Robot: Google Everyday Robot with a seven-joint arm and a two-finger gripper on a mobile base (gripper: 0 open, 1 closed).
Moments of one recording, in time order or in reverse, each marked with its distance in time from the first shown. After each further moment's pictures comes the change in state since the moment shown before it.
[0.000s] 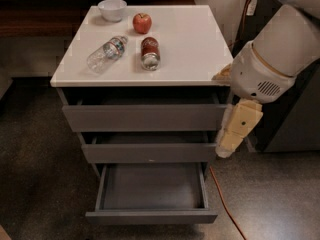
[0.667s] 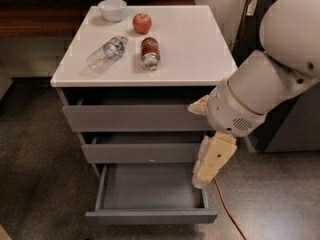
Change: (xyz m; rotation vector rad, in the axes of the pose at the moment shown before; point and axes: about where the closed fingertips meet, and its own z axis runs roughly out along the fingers) arm -0.022 0.042 0.055 -0.095 -0.106 -0.022
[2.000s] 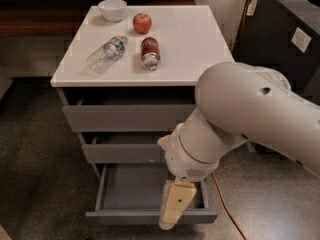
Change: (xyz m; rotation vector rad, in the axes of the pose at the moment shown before) arm -0.023 0.050 0.088 -0.017 0.063 -0.076
